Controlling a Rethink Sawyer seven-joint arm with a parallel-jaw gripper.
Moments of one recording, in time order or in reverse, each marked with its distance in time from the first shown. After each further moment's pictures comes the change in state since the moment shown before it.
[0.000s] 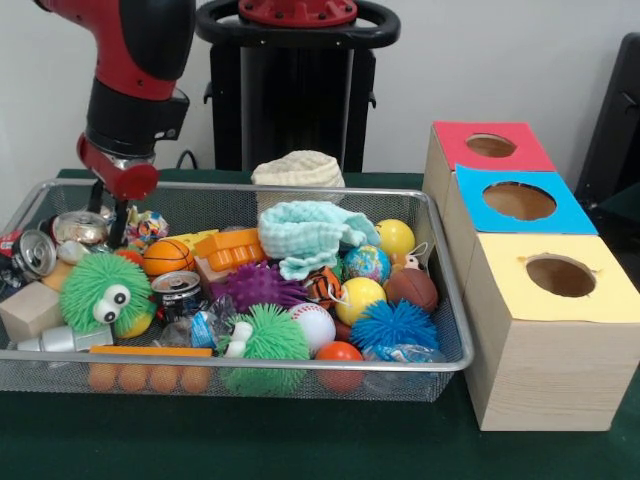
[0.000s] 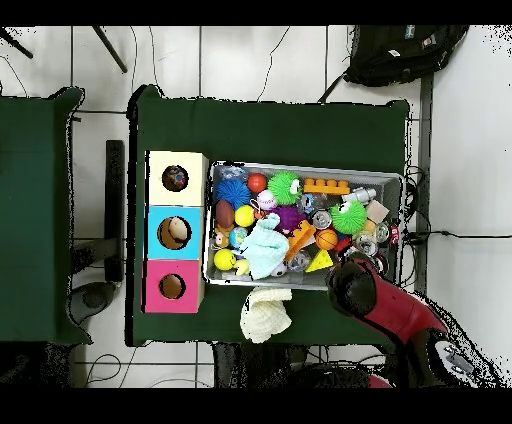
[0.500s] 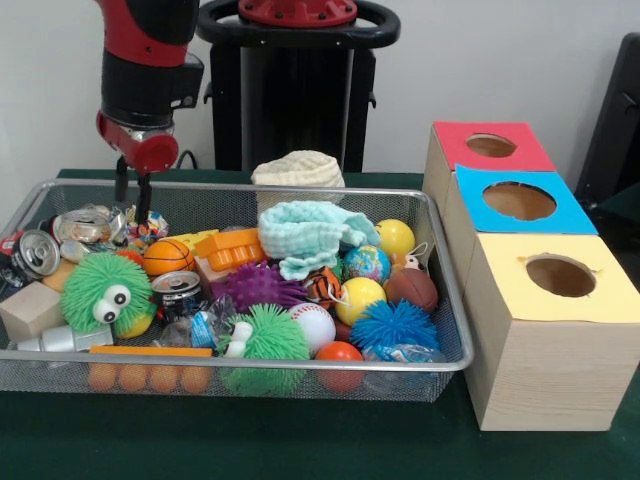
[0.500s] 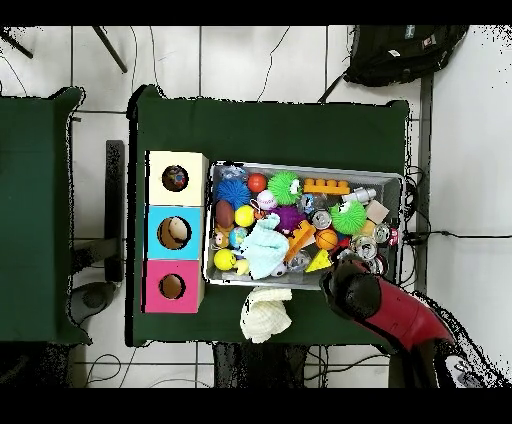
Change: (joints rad) arm -0.029 -0.132 0.077 0.071 0.000 0.155 0.000
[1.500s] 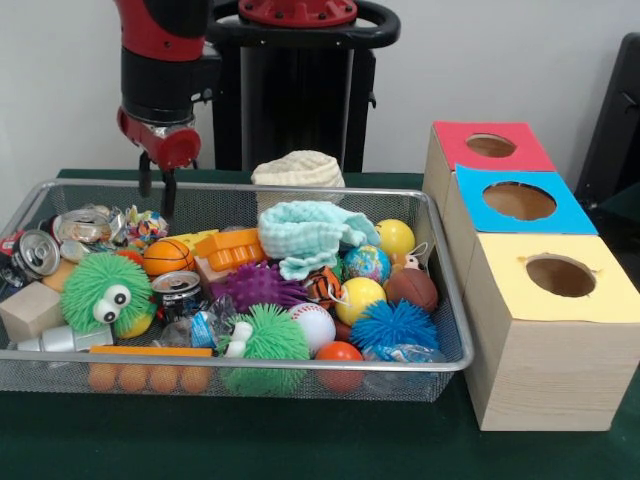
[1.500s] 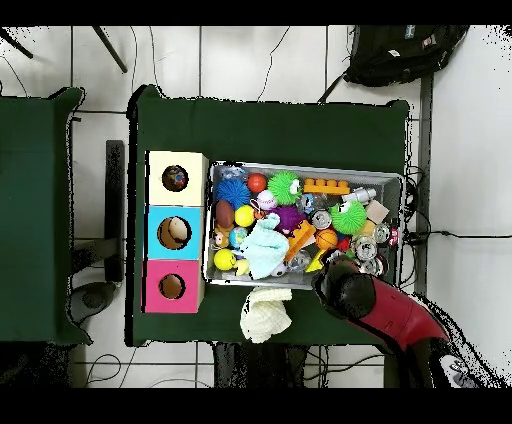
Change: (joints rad) arm 0.002 -0.008 0.027 0.022 0.000 0.042 0.000
